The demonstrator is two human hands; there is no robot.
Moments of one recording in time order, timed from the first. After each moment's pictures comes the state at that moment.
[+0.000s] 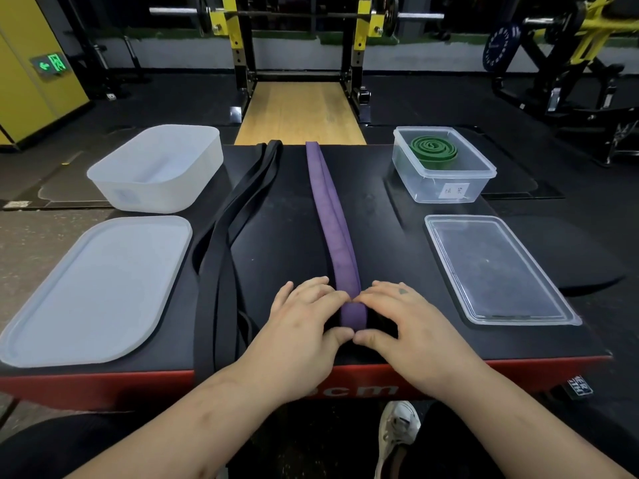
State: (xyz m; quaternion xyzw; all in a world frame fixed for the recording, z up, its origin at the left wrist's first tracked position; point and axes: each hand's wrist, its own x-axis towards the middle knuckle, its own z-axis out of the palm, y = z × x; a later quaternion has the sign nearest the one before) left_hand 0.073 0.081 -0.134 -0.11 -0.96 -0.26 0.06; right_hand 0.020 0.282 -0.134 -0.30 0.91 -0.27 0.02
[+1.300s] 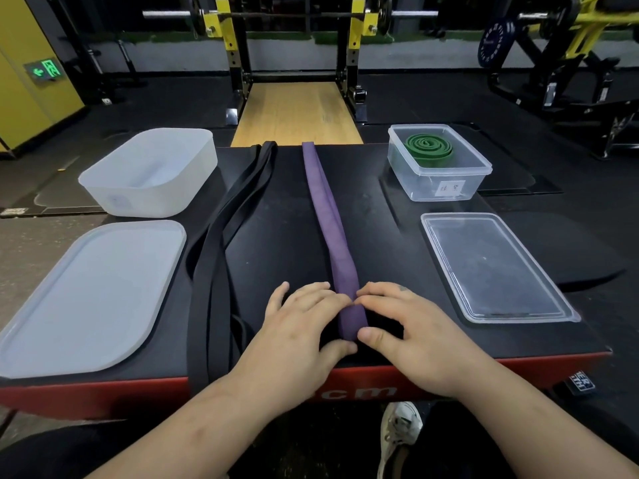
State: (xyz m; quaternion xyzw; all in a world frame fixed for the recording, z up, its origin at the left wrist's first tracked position) left_hand 0.077 0.082 -0.134 -0.13 -0.96 -0.24 0.08; right_hand 0.018 0.293 -0.131 -0.30 0.90 -0.32 0.06
